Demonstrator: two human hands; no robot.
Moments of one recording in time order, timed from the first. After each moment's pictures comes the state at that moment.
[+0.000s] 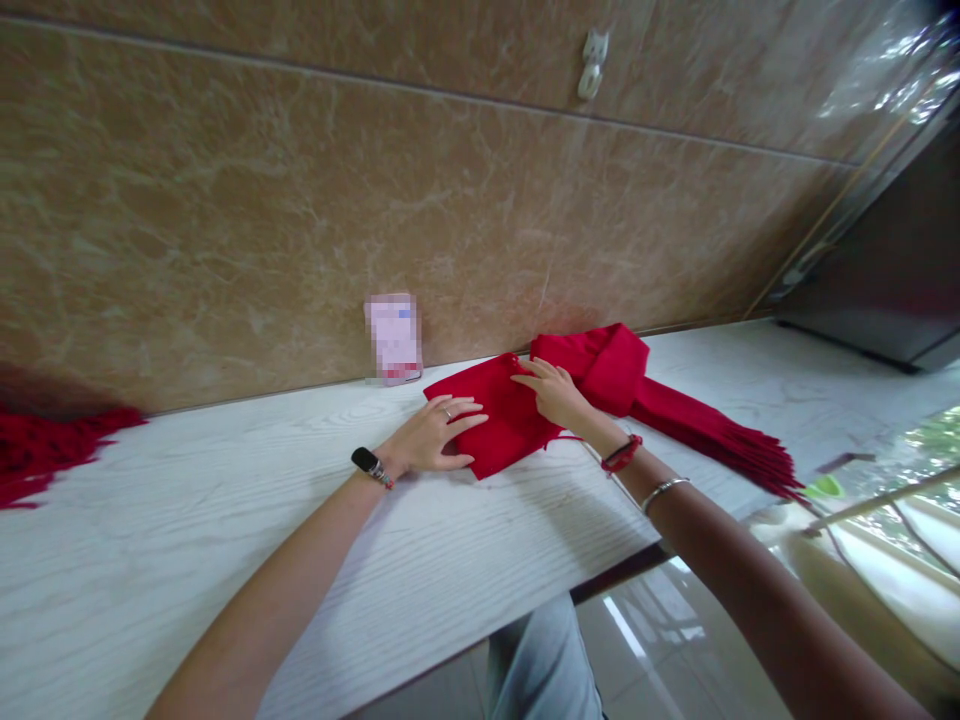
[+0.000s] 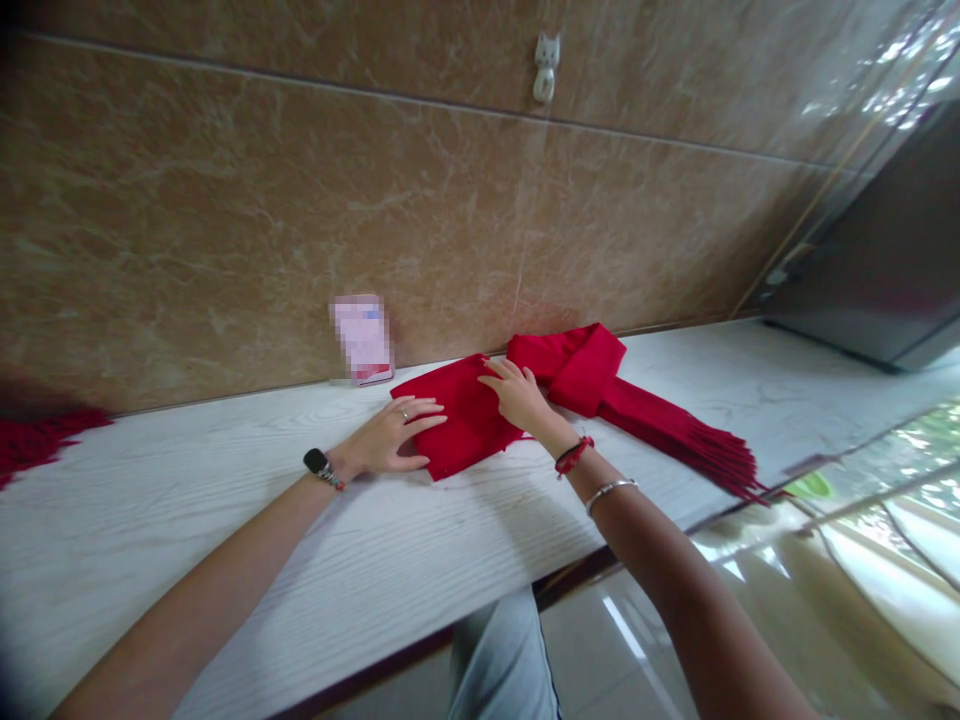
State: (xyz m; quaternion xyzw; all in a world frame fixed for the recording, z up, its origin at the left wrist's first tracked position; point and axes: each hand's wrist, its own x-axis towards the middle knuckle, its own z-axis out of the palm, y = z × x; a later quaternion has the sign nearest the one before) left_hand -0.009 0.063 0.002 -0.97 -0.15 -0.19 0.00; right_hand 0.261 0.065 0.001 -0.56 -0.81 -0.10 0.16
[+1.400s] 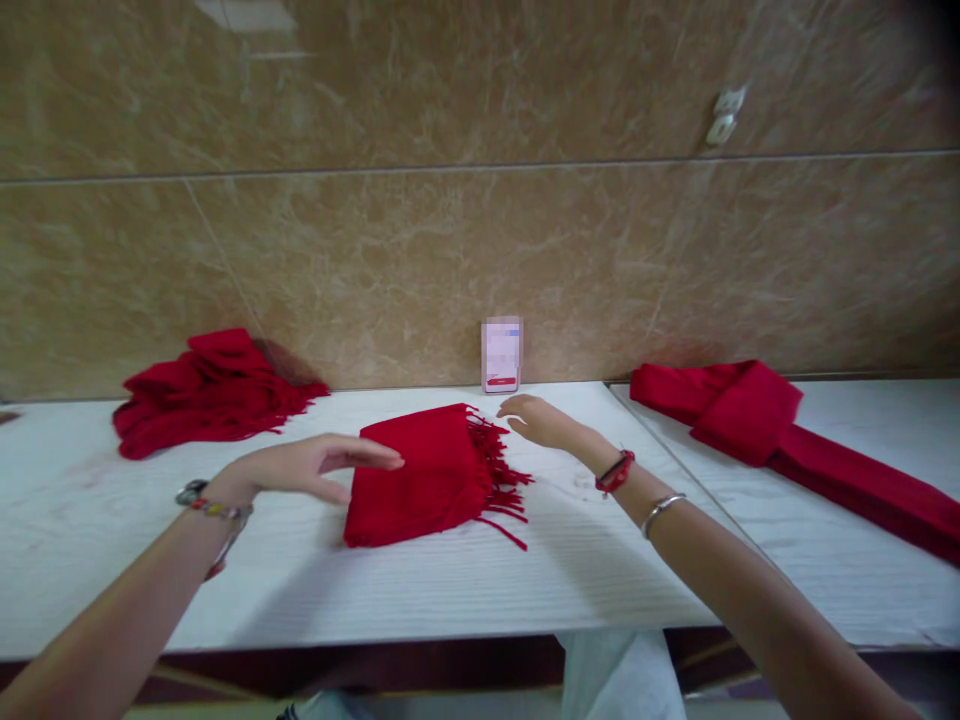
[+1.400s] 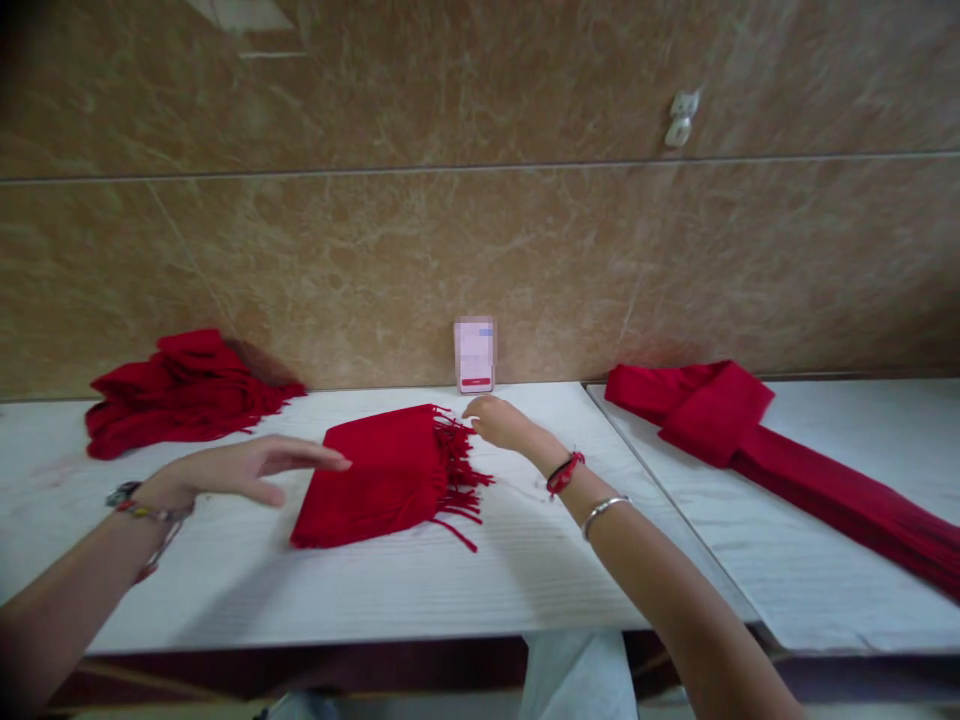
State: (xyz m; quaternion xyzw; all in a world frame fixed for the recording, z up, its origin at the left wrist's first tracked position) left_hand -0.233 -0.065 0.099 -0.87 -0.38 -0.06 -0.31; right_hand 0.093 0.062 0.025 -0.34 -0.92 0.01 0.17
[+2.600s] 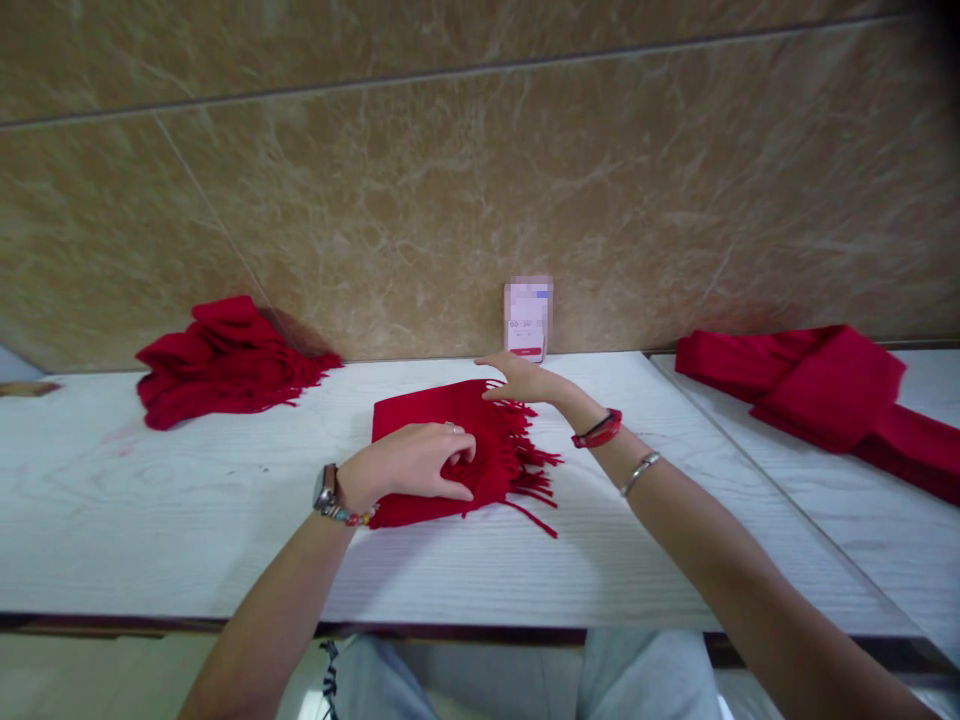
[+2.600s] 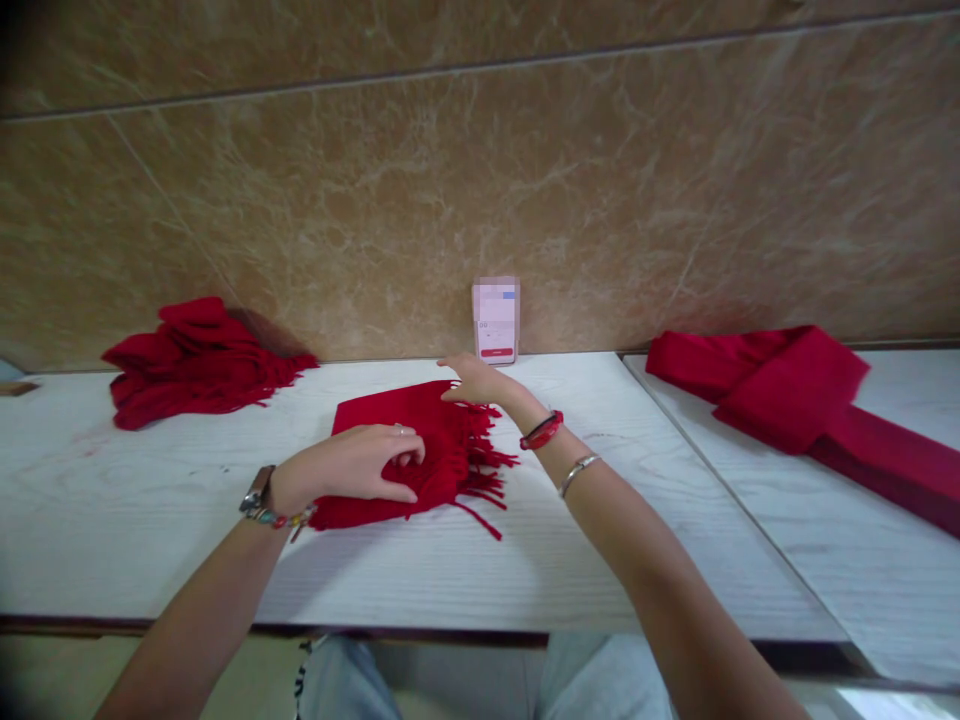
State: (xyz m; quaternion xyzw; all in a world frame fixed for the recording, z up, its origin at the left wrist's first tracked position) left_hand -0.143 -0.053 0.068 -0.91 -0.41 0.02 -0.06; right_hand 0.033 0.079 0.040 -0.36 -0.87 0.25 0.24
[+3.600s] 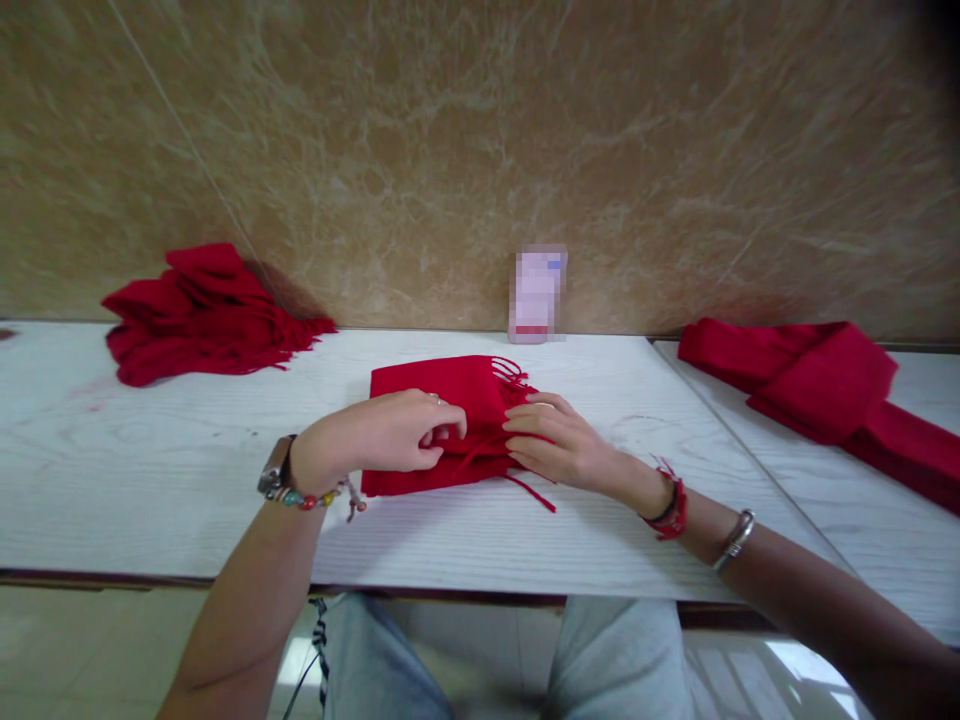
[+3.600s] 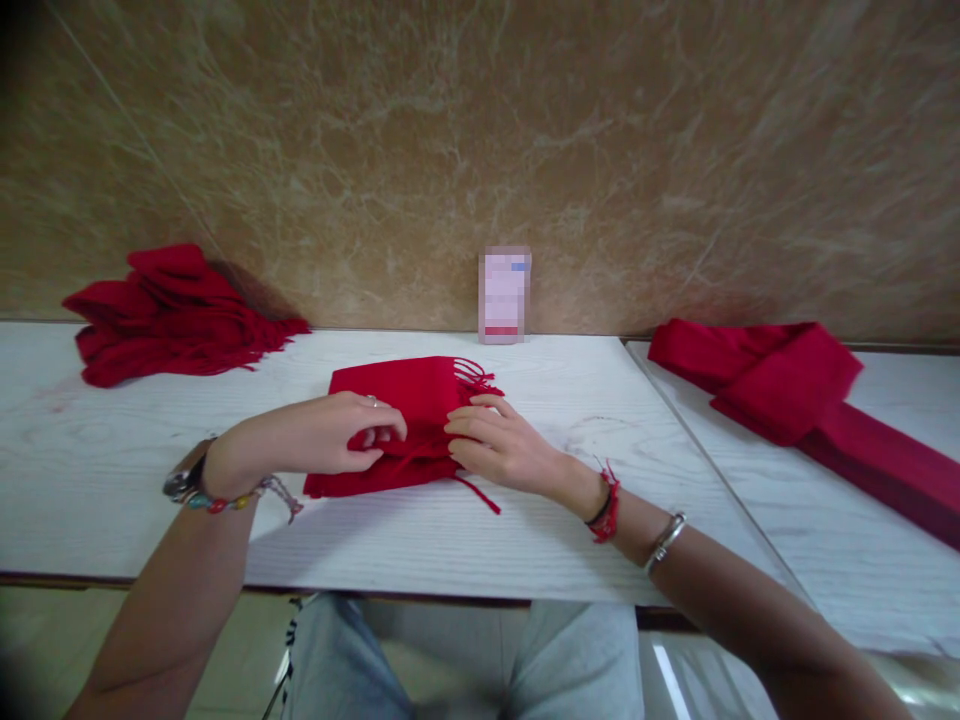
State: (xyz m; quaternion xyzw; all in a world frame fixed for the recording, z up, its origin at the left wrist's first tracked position) left_hand -0.150 -0.068 0.084 -0.90 -0.42 0.03 -0.12; right_hand 0.079 -0.023 0.009 -0.01 -0.91 -0.13 0.39
